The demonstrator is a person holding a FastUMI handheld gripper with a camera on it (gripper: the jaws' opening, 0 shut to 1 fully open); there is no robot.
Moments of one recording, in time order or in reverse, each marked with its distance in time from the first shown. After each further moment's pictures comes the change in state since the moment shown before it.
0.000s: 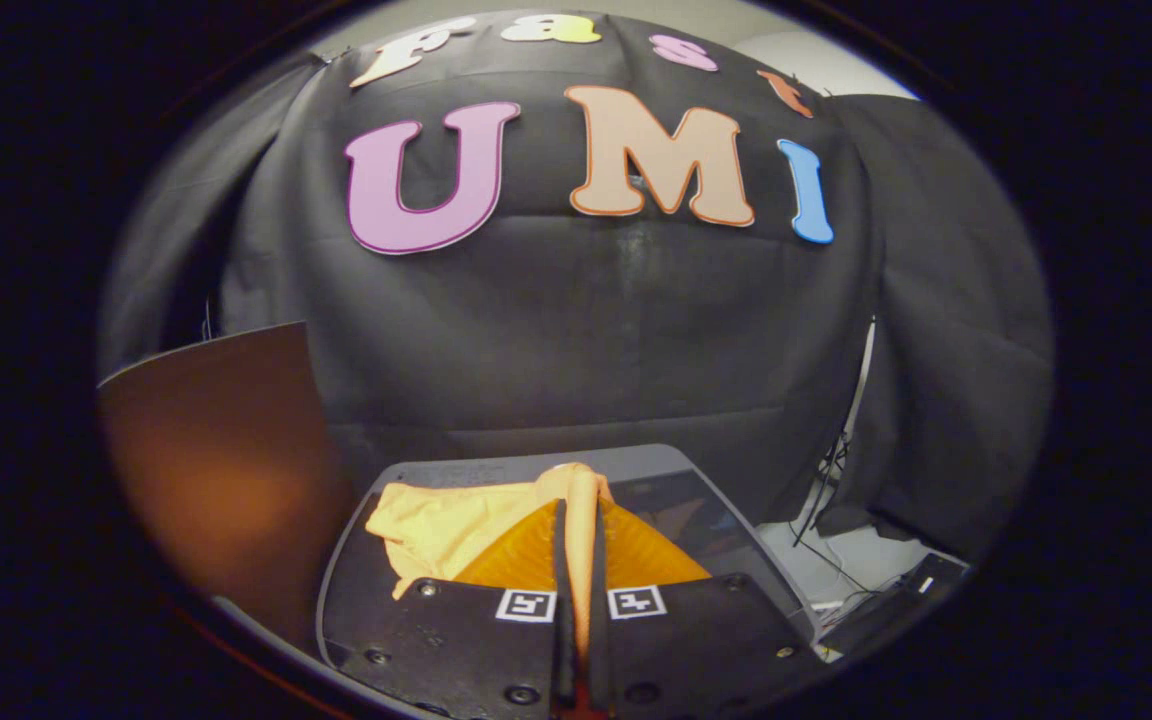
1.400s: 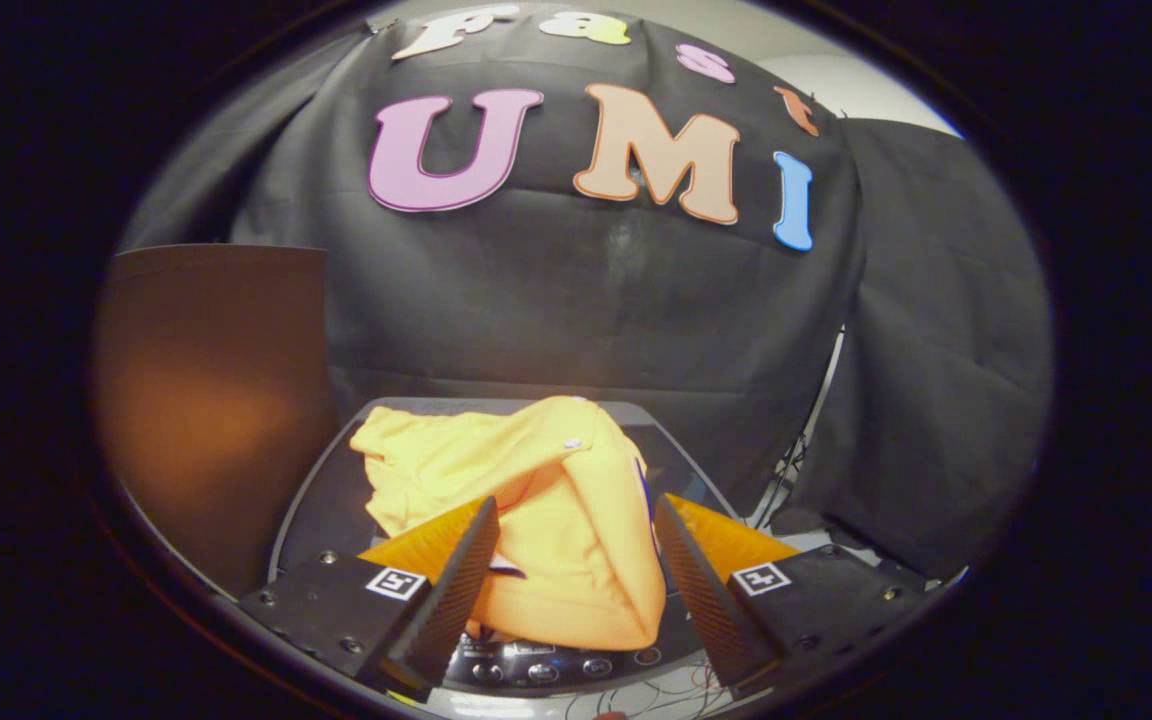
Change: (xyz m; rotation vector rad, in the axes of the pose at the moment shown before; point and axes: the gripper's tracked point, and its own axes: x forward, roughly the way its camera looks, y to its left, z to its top) arm -0.066 -0.002 -0.050 -0.124 0.049 -0.056
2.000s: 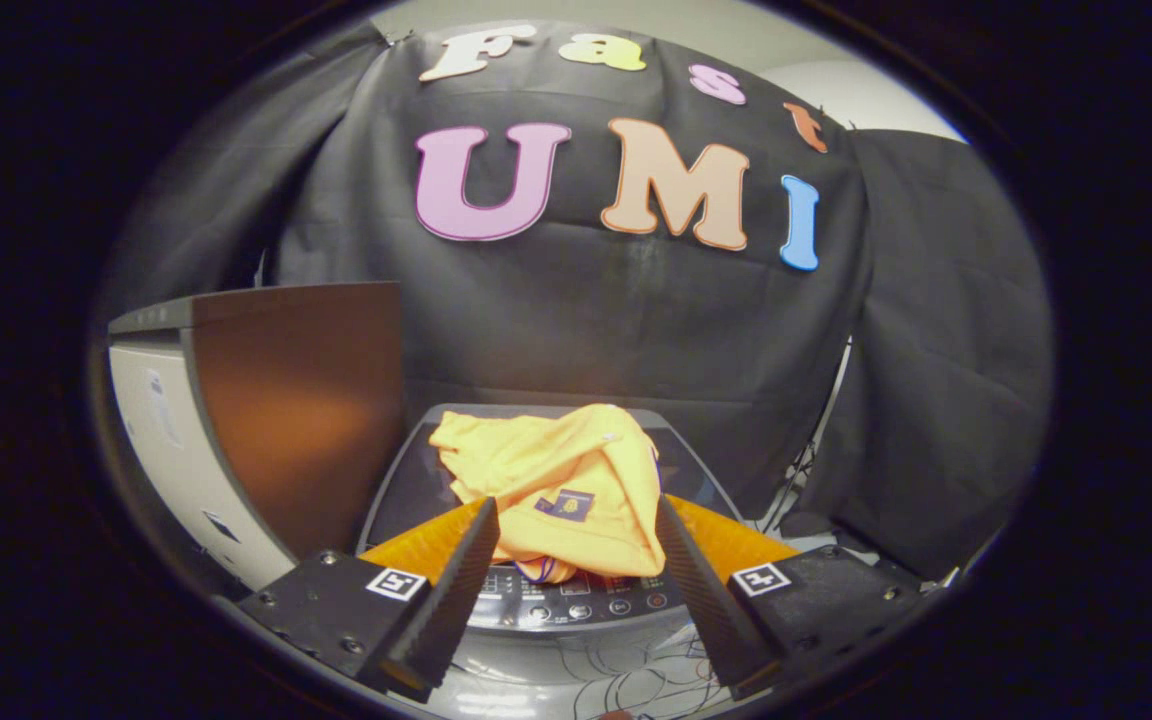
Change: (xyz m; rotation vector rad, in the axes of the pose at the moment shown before) arm -0.088 0.013 0.023 0.001 -0.044 0.058
